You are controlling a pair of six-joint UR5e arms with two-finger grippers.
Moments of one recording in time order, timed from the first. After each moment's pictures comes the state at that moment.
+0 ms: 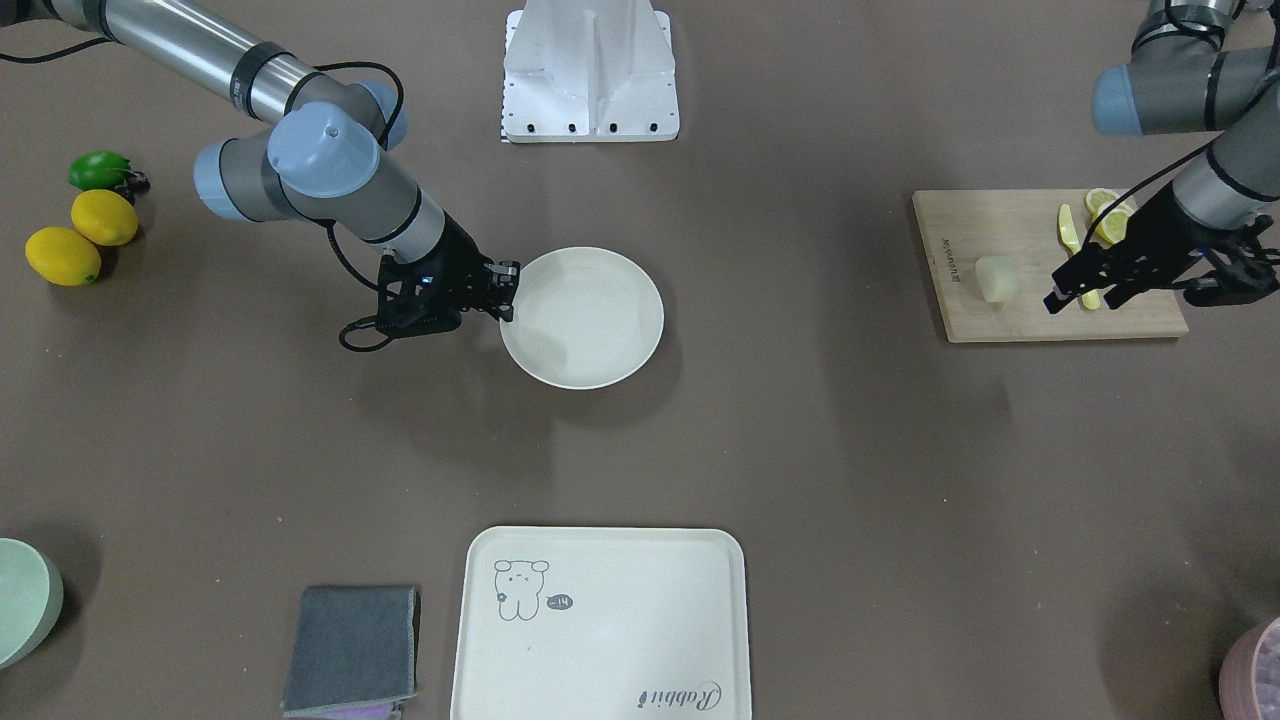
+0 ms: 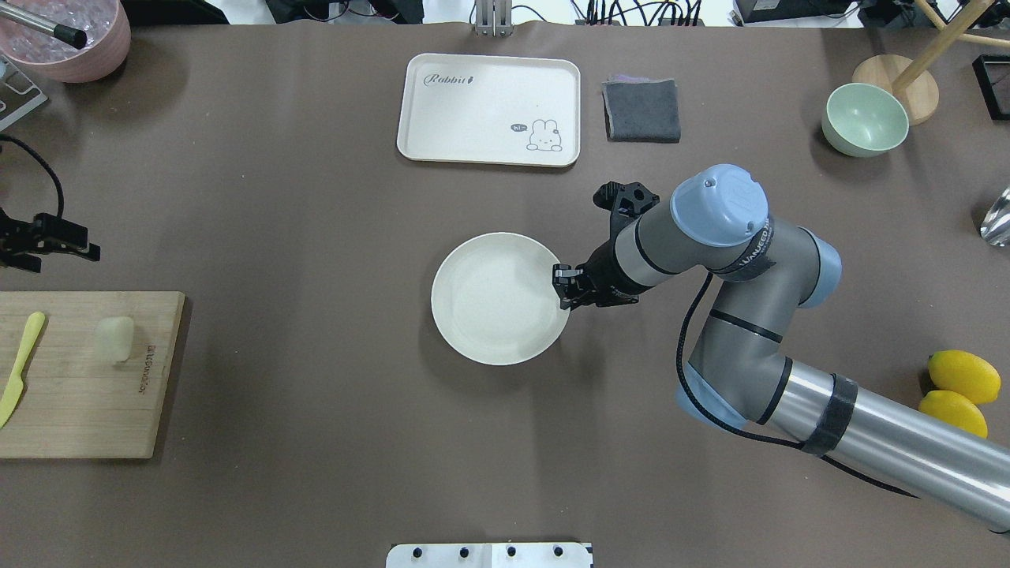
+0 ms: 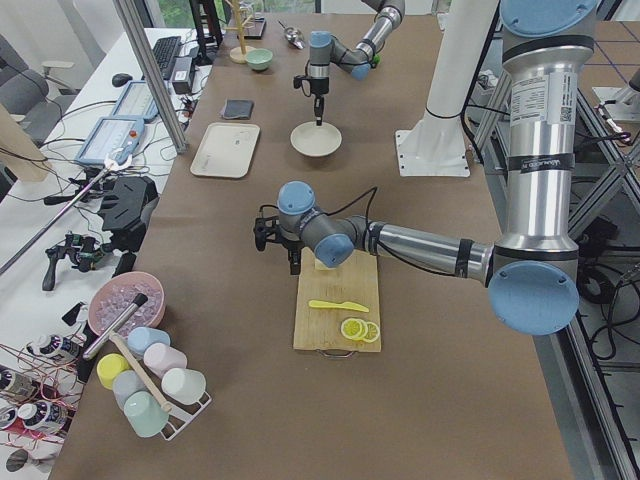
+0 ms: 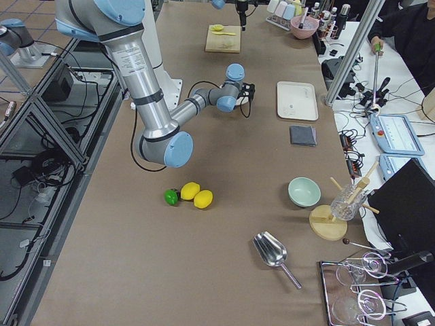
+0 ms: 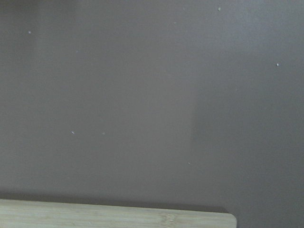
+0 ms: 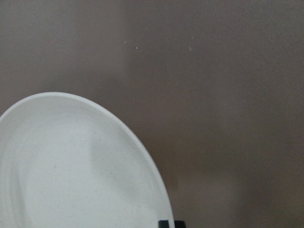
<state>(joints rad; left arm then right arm) -1.03 -1.51 -1.73 -2.21 -2.25 -1.01 0.59 -1.08 1.57 -0.99 2.08 1.39</state>
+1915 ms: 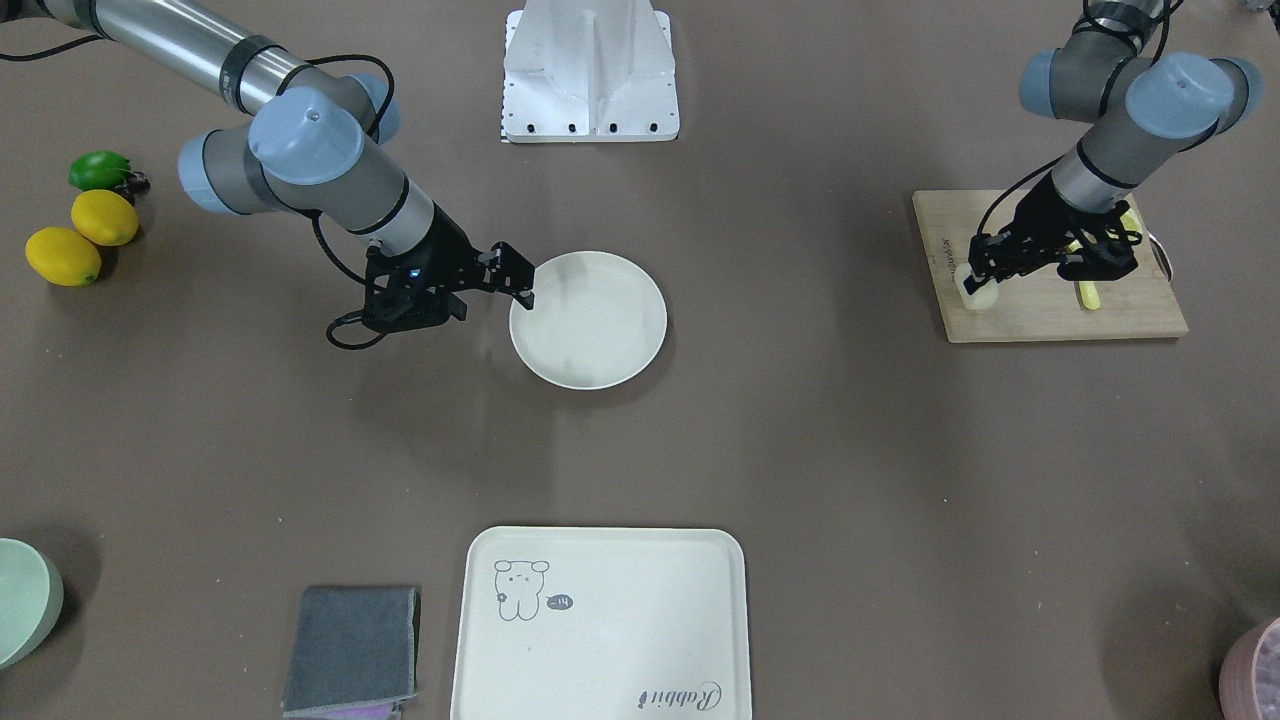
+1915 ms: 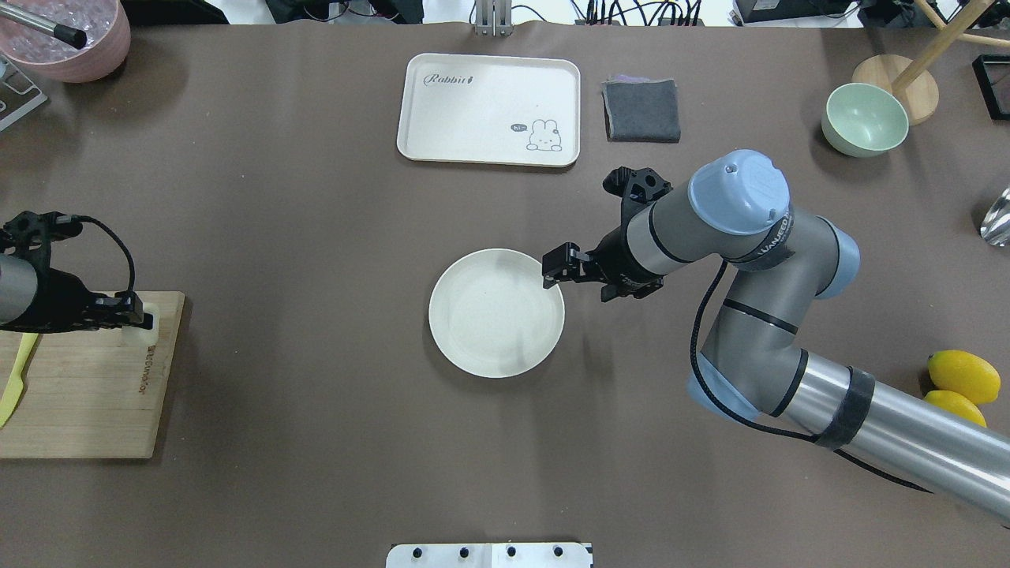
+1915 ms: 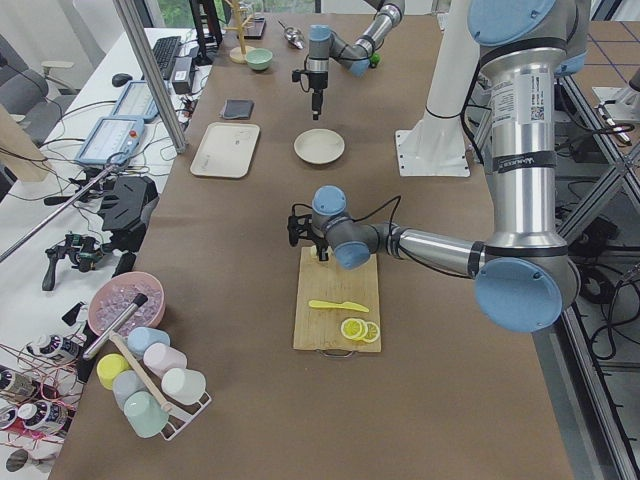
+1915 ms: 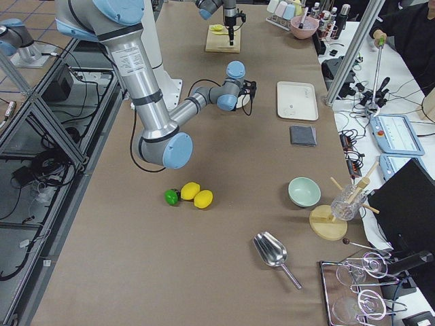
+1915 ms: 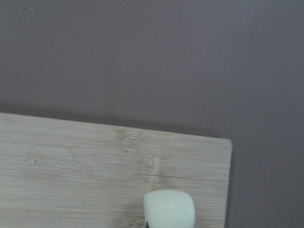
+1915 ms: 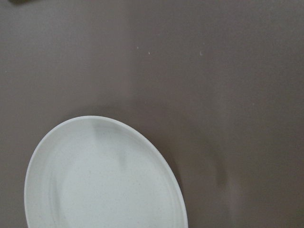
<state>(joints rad) -0.81 -1.52 -1.74 -2.34 -2.13 -1.21 0.64 -1.11 1.63 -0.99 2.11 1.39</state>
